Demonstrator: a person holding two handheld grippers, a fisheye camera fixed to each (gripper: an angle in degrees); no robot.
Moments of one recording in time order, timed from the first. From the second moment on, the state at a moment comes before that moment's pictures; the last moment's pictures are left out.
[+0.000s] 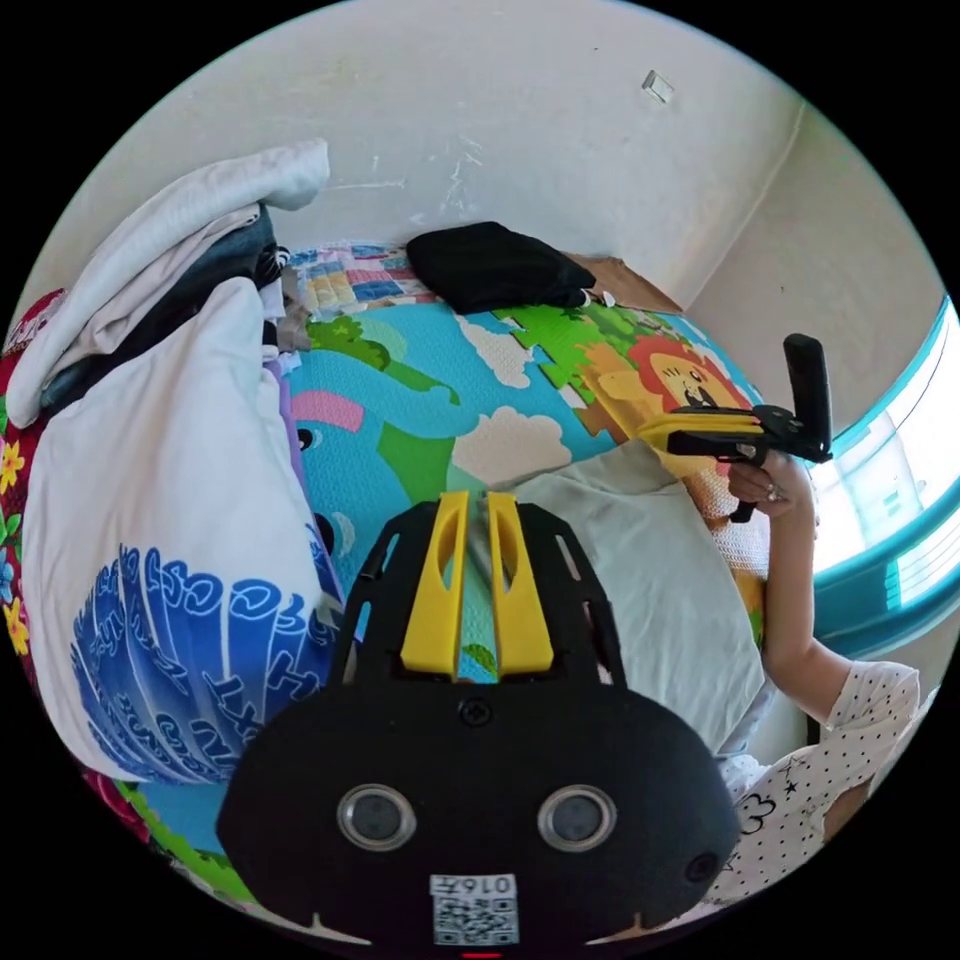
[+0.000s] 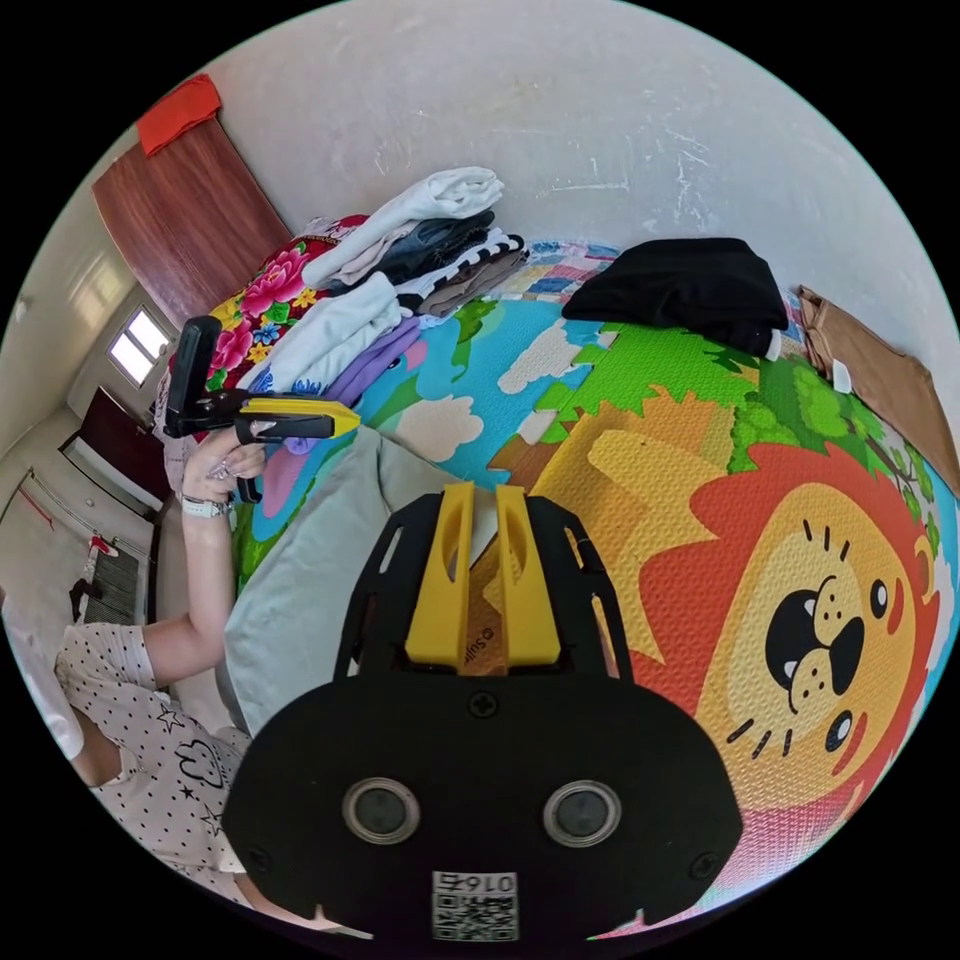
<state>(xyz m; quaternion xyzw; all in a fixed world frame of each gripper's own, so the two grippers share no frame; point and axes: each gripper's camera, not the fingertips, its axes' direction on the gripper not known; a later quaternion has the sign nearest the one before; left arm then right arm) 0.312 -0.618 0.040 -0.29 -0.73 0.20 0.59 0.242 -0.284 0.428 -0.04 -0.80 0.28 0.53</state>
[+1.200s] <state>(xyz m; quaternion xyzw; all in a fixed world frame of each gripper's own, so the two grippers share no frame) 0.318 -0.603 0.055 -0.29 -0.72 0.20 0.60 0.218 -0.304 0.353 -0.02 -0.79 0.27 0.55</state>
